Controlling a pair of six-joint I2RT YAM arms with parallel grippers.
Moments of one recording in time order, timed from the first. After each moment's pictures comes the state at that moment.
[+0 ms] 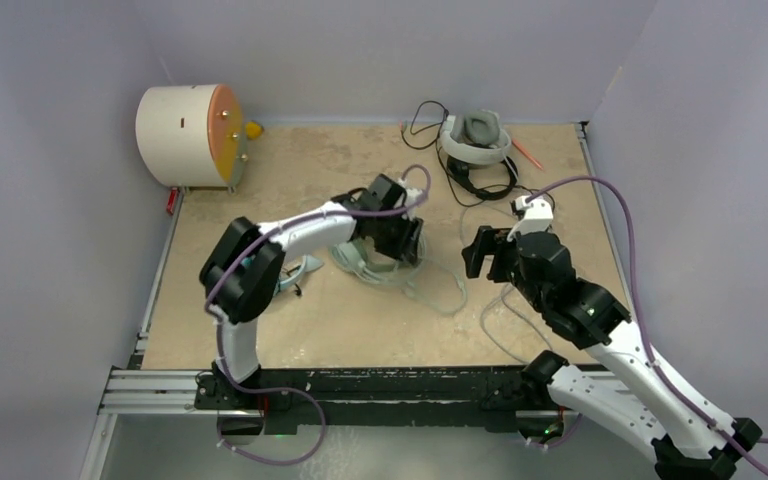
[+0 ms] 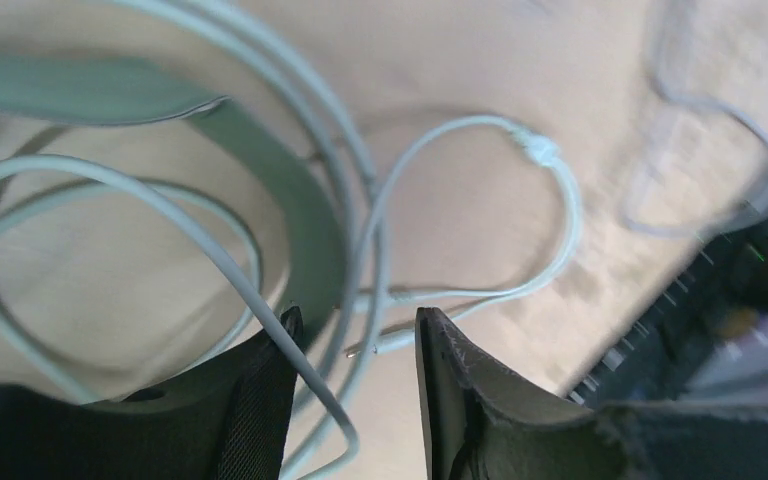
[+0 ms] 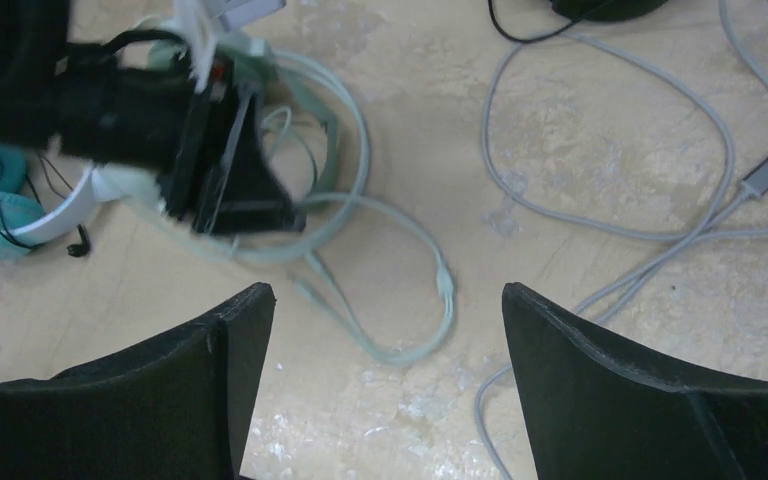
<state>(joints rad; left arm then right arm) -0.66 1.97 1.42 -0.44 0.33 -0.31 0.69 0.70 0.84 -0.62 0.34 0.44</state>
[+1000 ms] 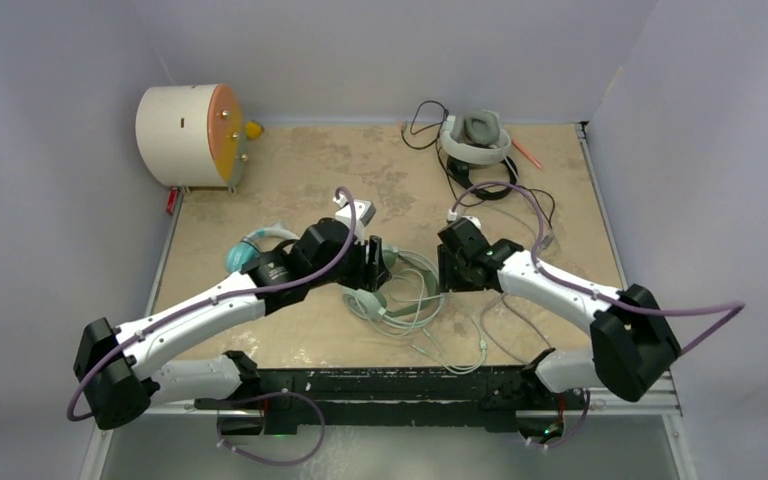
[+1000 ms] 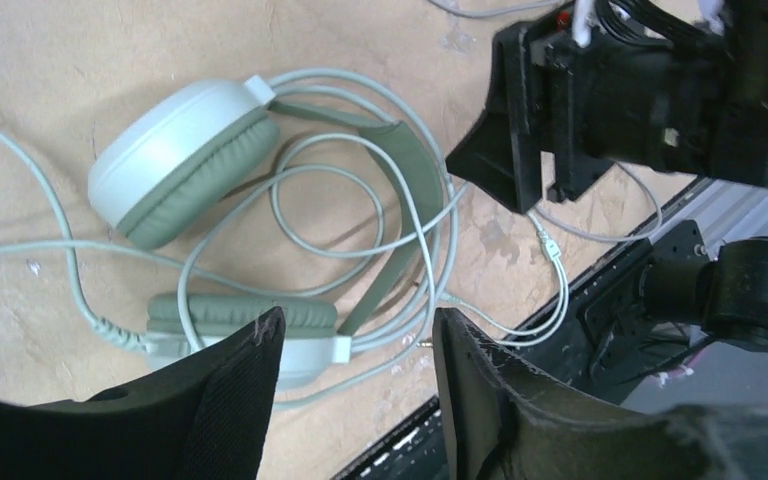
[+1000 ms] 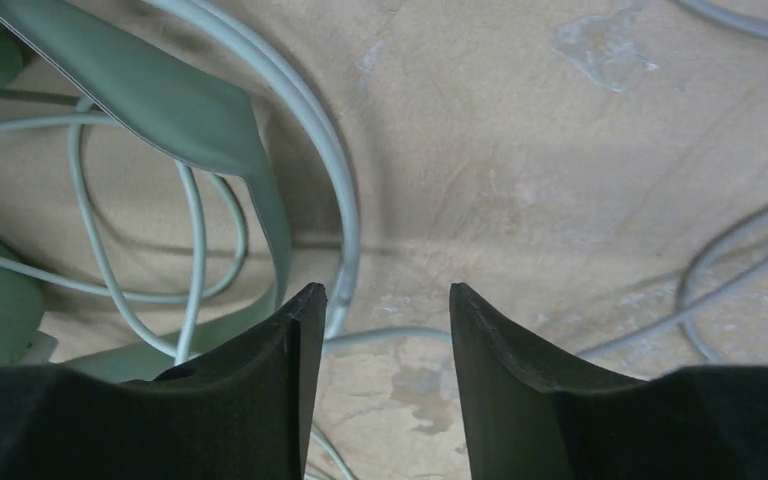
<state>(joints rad) -0.89 1.15 0.91 -0.37 -0.04 -0.56 0.66 1.33 0.80 -0.59 0.19 0.58</state>
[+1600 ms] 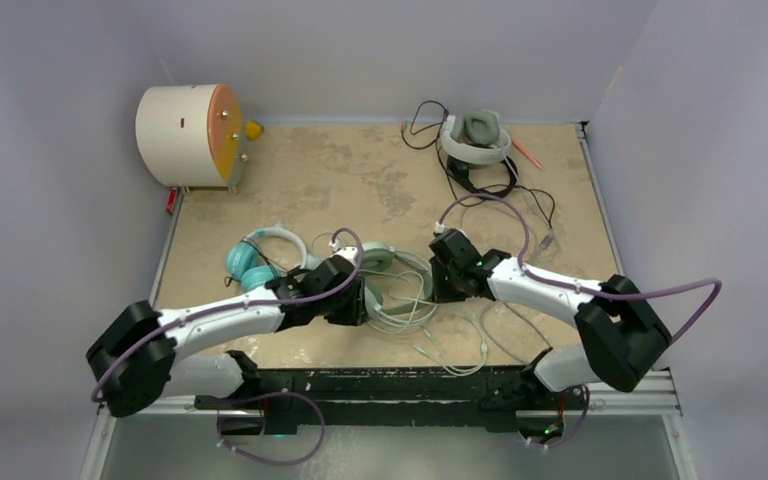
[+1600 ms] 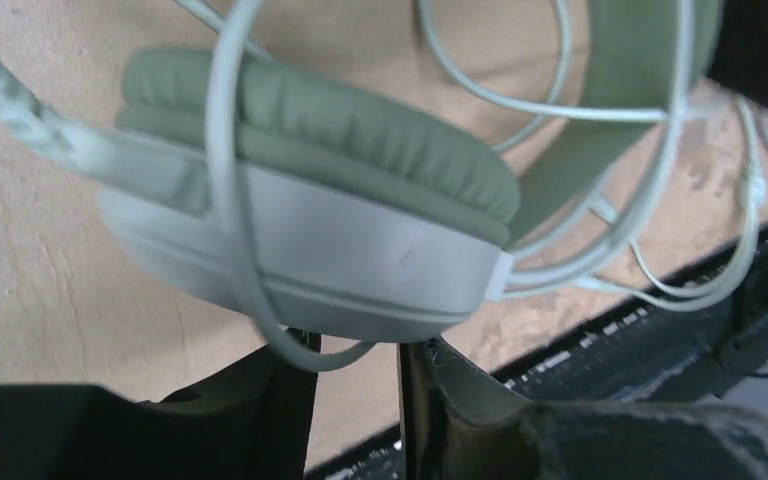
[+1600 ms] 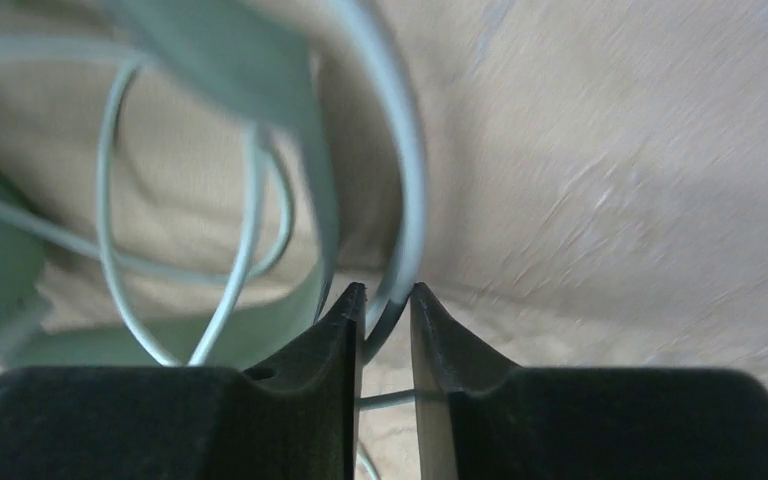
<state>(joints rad) -0.91 1.17 0.60 -0.33 -0.03 -0.76 0.68 1.44 0.78 -0.44 0.05 0.58</state>
